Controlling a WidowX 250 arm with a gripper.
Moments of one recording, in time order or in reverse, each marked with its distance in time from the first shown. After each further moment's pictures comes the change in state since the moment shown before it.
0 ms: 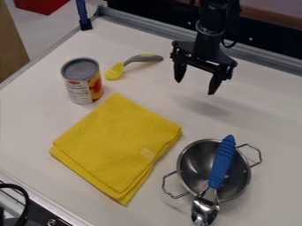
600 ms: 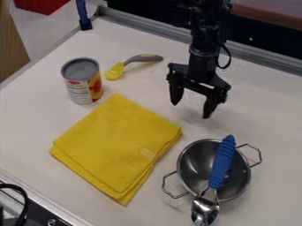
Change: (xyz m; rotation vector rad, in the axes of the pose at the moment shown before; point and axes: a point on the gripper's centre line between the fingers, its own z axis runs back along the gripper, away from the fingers) arm -0.033 0.003 -0.015 -0.099 0.092 -0.108
